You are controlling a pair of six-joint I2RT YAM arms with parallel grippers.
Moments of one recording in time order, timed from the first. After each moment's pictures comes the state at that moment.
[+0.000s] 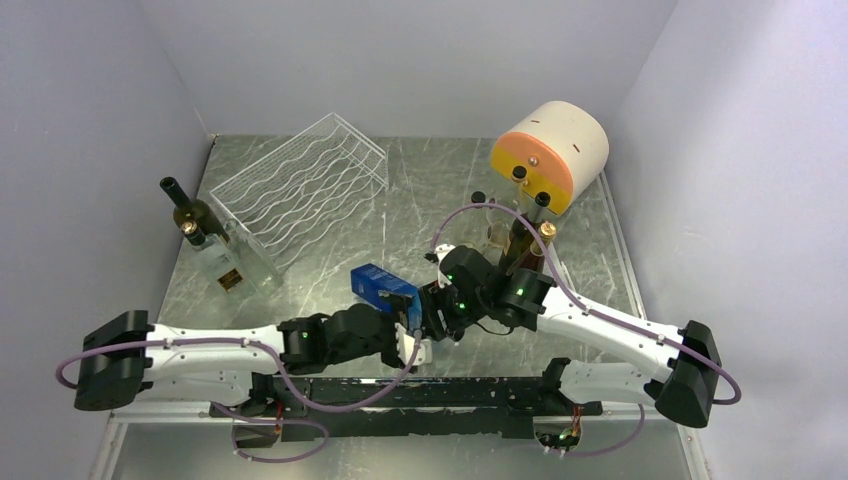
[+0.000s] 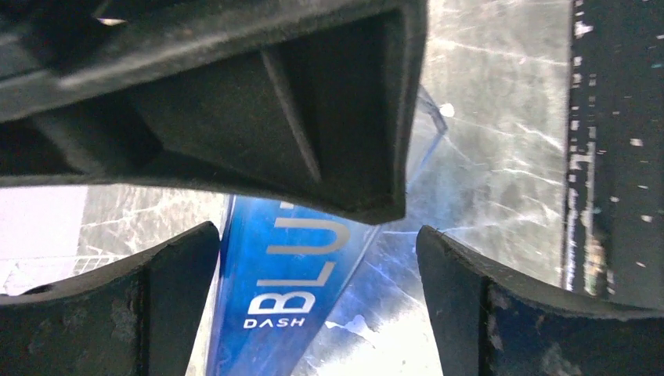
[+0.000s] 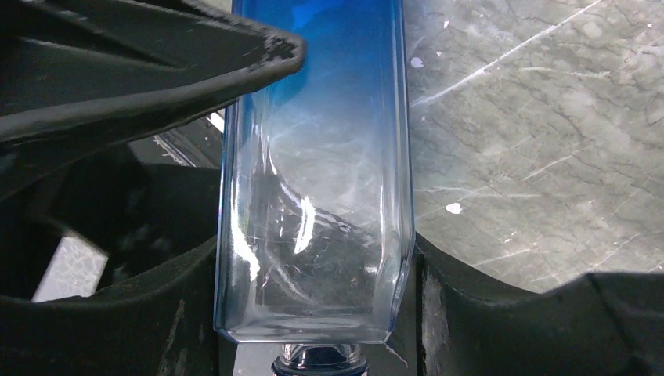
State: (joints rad) left arm -1.33 1.05 0.51 0.13 -0.16 0.57; right arm 1.02 1.12 0.88 -0.66 -0.10 0.50
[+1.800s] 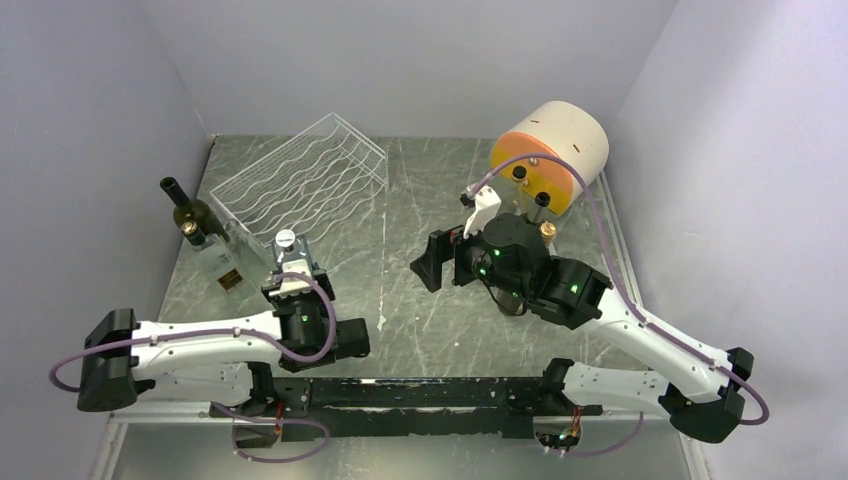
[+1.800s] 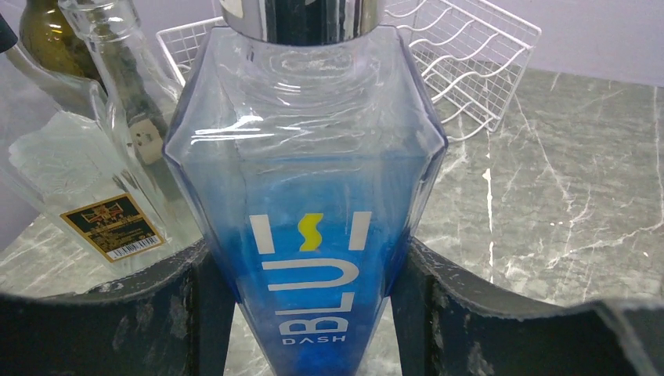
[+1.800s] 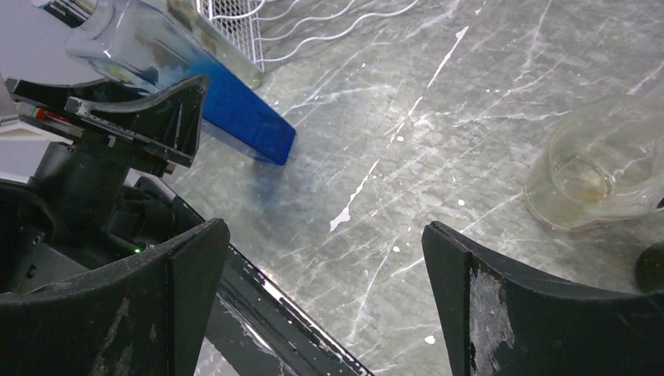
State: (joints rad) left arm -1.30 1.07 0.71 -1.23 -1.58 -1.63; right arm 1.01 0.99 1.13 -0.55 0.20 0.44
